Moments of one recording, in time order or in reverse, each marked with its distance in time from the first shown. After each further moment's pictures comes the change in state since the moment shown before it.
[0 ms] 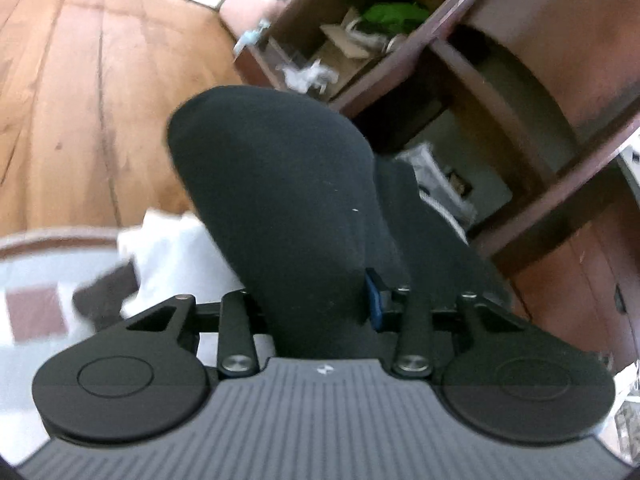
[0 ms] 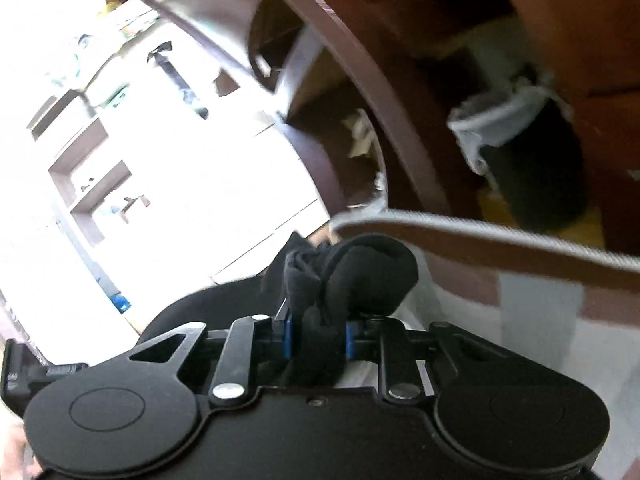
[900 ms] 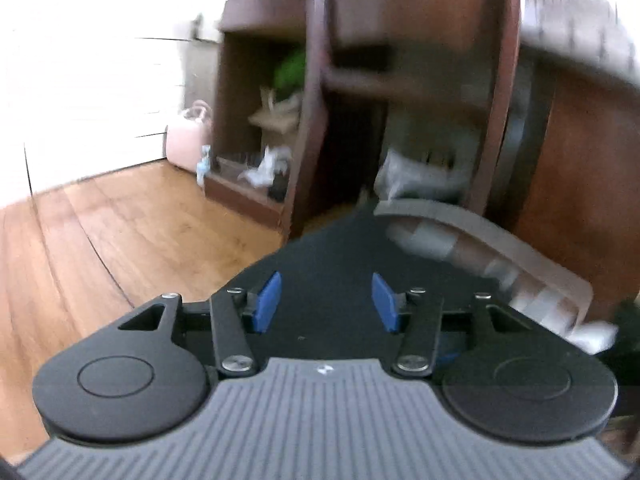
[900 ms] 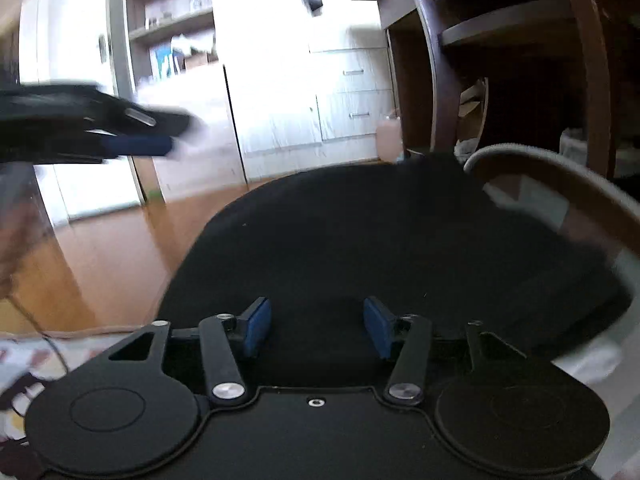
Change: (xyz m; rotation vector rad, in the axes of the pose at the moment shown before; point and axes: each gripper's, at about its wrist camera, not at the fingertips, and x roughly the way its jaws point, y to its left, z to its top) left arm -0.022 -0.069 0.000 0.678 -0.174 0.201; right arm 0.013 0.123 -0.095 -0.430 0.194 0.003
